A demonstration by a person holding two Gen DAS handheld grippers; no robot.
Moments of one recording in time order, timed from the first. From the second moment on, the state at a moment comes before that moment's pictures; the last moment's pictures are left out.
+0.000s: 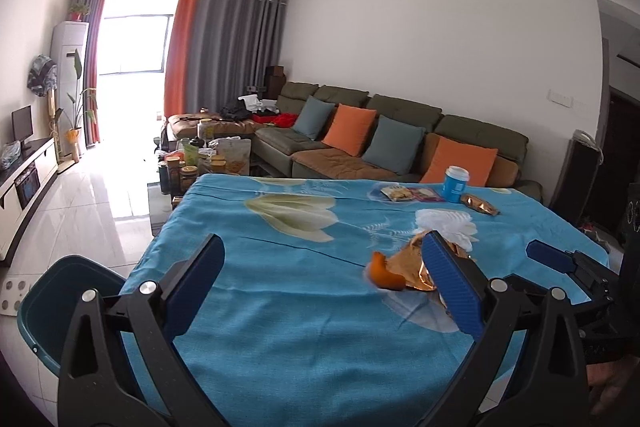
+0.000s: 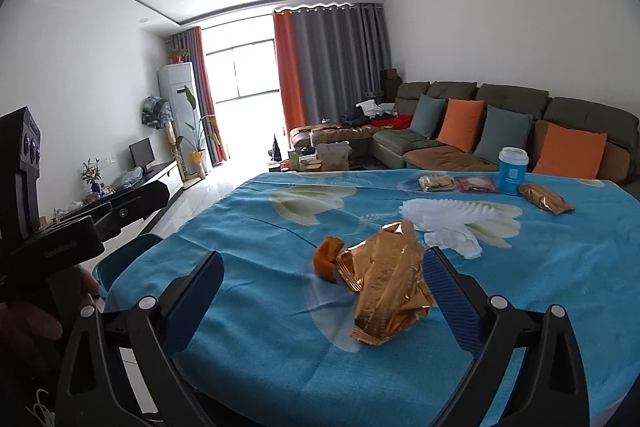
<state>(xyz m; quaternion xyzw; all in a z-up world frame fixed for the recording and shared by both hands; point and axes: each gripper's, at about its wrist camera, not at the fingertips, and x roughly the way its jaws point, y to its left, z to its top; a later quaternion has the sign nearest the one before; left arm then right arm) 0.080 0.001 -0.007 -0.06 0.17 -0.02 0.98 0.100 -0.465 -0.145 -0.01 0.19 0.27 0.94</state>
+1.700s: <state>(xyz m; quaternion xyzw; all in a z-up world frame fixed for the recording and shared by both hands) 0.251 -0.070 -0.092 -0.04 0.37 -0.08 0.93 0.174 -0.460 -0.195 -0.01 0.32 0.20 0.92</state>
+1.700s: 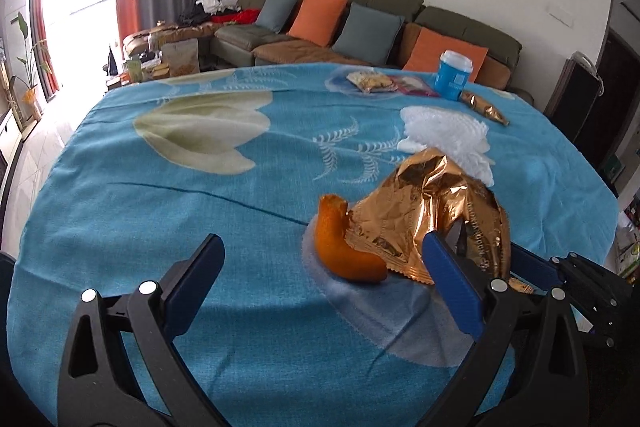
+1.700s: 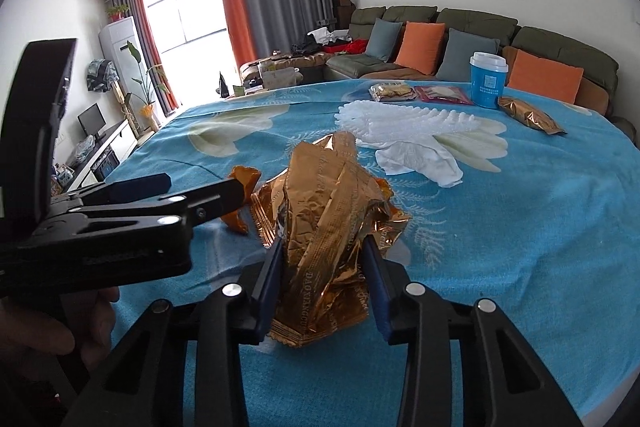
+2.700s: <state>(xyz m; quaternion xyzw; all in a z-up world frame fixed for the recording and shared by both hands) 0.258 -0.070 -0.111 -0.07 0.41 -0.12 0.90 0.153 -0.499 -0.163 0.02 0.27 0.18 0.95</state>
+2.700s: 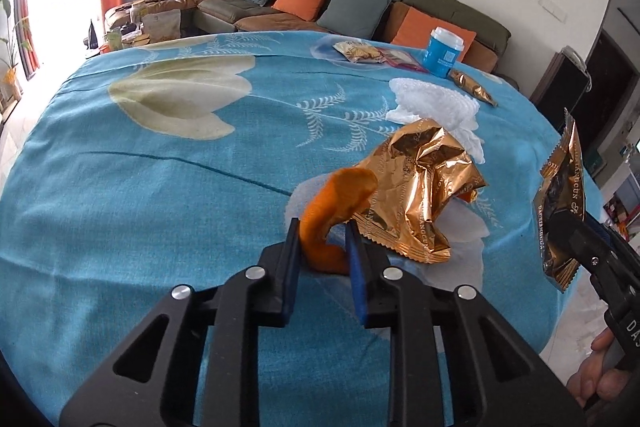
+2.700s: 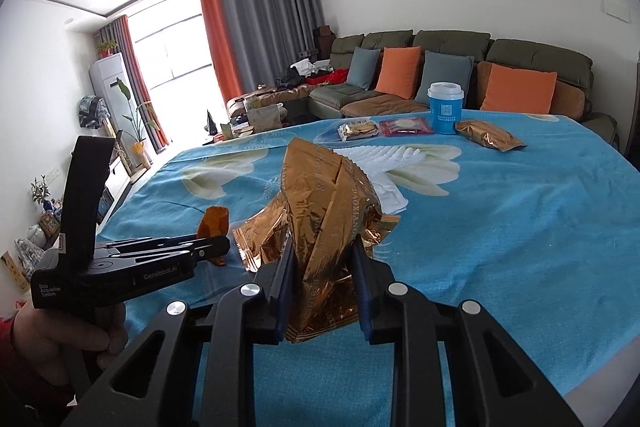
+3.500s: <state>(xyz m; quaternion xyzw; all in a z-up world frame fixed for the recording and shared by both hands) 0.161 0.019 -0.020 -0.12 0.26 -0.04 0.96 0.132 -0.435 -0.119 -0.02 0.20 0.27 0.94</state>
